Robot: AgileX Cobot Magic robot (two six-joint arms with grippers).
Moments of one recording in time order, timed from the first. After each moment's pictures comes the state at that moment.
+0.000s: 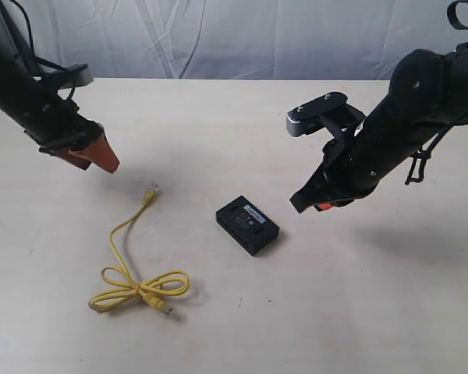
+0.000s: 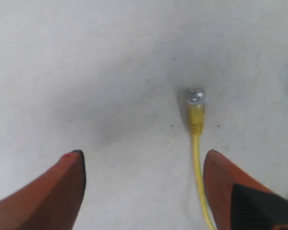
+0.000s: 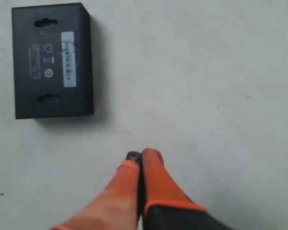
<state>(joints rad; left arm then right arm) 0.00 2.10 -1.48 -0.58 1.09 0.77 0.39 1.74 -1.00 0.32 0.63 -0.50</state>
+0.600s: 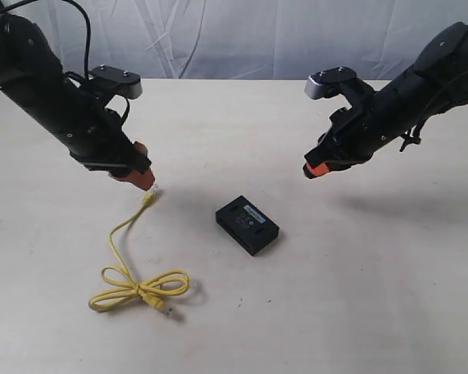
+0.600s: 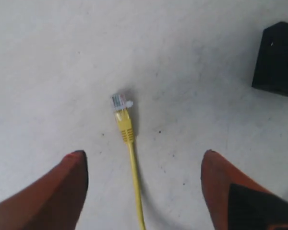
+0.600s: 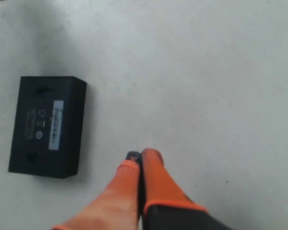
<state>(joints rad) -0.27 1.85 -1.20 -0.44 0.76 0.62 0.18 1.96 -1.22 0.77 0.82 -1.05</state>
